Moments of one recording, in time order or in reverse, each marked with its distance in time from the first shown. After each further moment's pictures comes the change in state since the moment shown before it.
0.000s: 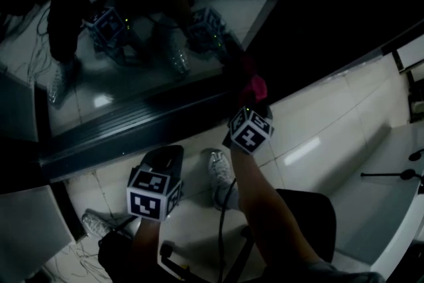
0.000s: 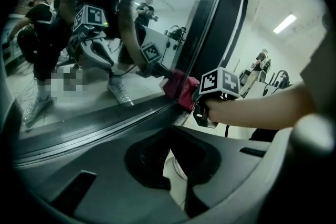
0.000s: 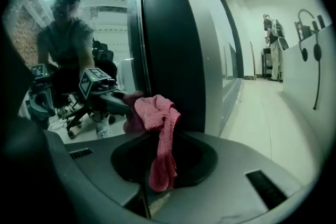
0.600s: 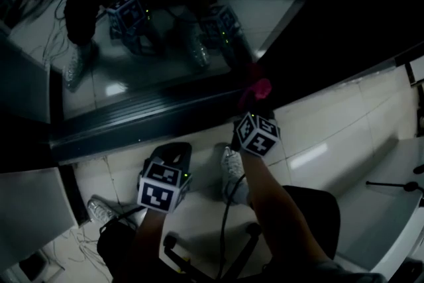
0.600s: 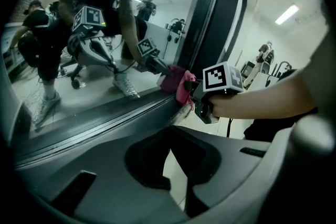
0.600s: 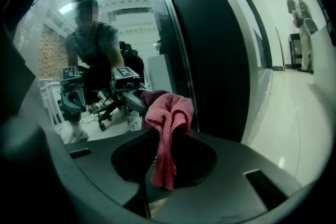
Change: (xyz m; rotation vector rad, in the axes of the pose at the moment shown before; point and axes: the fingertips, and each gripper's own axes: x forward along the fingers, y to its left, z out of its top) left arm -0.012 0.015 -0.025 0.031 0.060 0.046; right arm -0.016 0.058 -0.031 -0.047 0.058 0.300
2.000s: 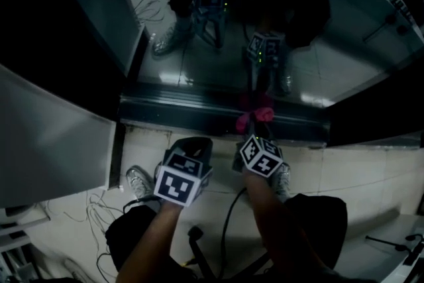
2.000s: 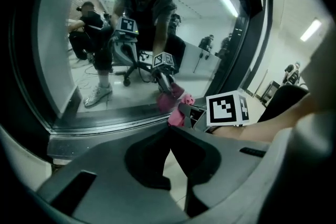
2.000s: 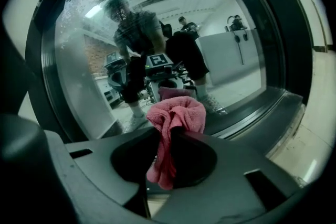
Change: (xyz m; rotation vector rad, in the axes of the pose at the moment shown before) left arm -0.167 0.129 -0.056 -0.223 -0.110 0.222; right arm -0.064 0.279 -0.100 -0.059 0.155 0.408
